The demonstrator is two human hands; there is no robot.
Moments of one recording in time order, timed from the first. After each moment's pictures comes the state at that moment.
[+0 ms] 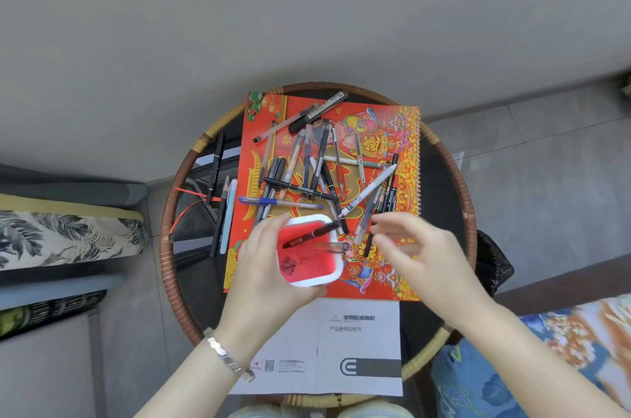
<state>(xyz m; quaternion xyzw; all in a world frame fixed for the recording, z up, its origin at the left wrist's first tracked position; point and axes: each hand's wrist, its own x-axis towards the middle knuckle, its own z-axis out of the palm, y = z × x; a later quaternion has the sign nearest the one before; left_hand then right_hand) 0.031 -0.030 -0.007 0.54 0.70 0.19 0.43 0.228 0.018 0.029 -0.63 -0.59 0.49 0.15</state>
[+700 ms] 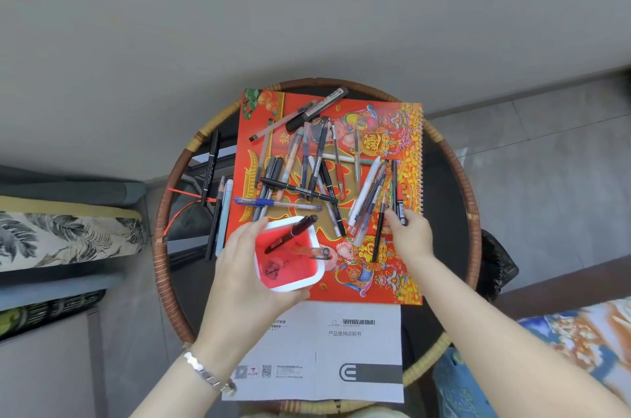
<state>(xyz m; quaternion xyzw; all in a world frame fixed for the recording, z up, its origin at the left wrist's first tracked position) 0.021 -0.032 -0.012 0.50 0.73 0.20 0.42 0.241 0.051 -0.112 -0.82 -0.35 0.44 0.14</state>
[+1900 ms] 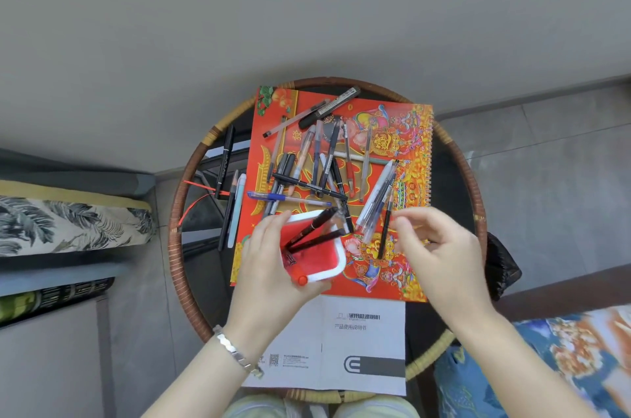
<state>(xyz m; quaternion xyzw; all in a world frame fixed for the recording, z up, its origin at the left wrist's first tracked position) 0.030 -0.030 -0.008 0.51 0.73 0.20 0.41 0.219 0.018 0.028 -0.68 -0.55 0.42 0.23</state>
